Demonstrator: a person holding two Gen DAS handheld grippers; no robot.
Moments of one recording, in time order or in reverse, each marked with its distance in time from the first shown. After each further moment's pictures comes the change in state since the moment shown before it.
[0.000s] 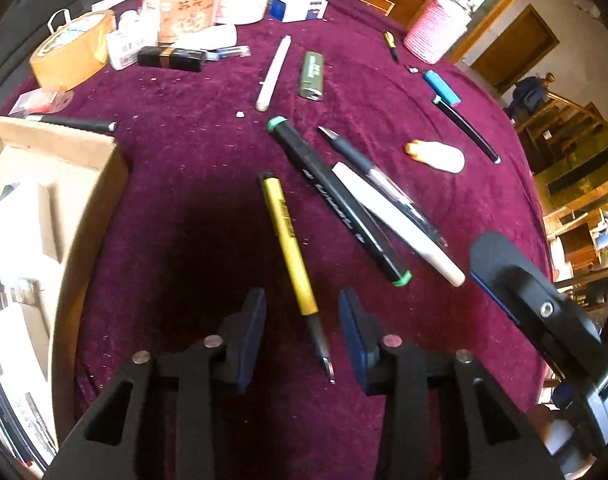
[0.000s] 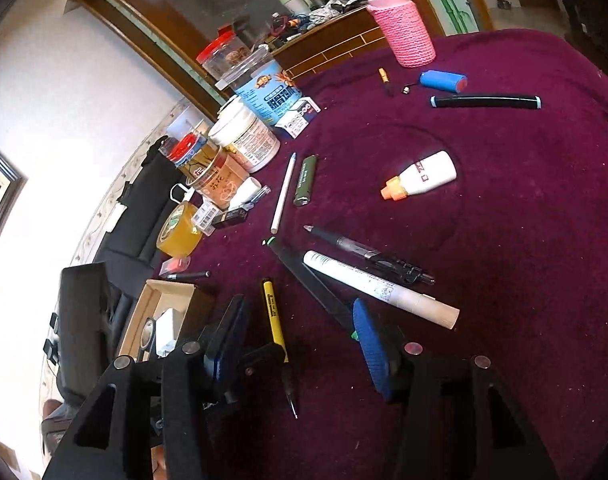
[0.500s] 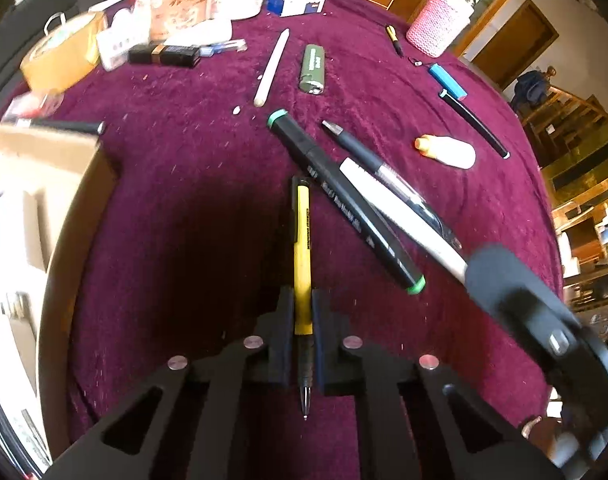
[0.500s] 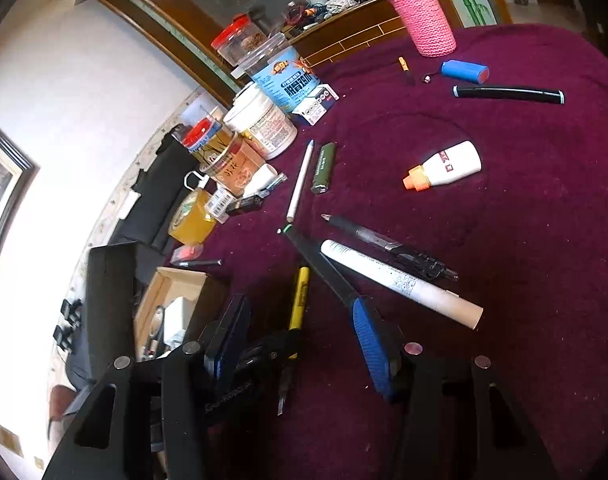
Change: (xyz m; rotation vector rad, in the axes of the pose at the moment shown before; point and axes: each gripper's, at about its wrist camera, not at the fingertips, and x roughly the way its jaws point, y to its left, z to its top) left arm 0.010 0.006 0.000 -0.010 0.000 0.002; right arm 0.012 0.002 -0.002 -0.046 0.040 0.048
